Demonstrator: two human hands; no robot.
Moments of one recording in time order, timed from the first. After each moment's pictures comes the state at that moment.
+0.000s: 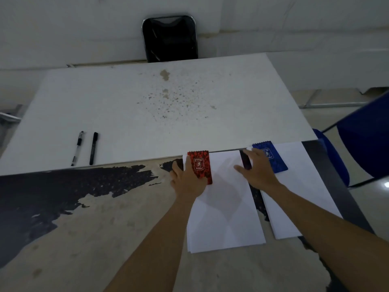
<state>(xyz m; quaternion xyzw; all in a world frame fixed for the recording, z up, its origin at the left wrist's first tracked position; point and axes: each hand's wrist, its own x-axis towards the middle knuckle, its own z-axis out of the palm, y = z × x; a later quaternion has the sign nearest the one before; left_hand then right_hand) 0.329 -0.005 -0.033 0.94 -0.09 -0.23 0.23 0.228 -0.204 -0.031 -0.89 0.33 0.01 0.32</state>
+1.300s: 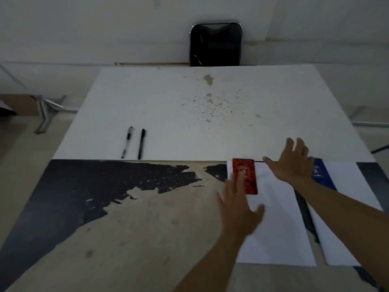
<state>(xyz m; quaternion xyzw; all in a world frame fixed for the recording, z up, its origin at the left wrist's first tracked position) 0.281 0.045 -0.014 0.90 -0.21 -0.22 0.32 0.316 -0.165 -0.001 -0.91 0.39 0.03 0.09</state>
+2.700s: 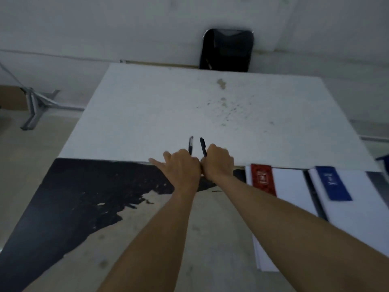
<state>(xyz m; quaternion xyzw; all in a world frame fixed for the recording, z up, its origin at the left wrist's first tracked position) 0.461 0.172 0.015 0.99 0.01 0.01 0.16 0.450 0.085 0.008 -0.94 0.28 0.01 0.20</state>
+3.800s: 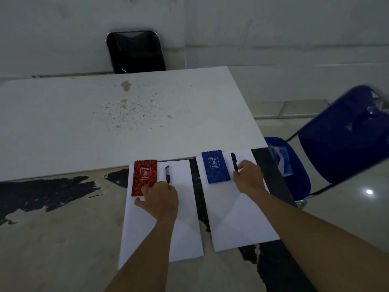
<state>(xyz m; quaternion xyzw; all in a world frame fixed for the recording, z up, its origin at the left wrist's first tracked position) 0.249 -0.105 -0.056 0.98 0.05 -0.03 0.17 0.158 -0.321 -0.027 -0.86 0.44 -0.02 0.26</state>
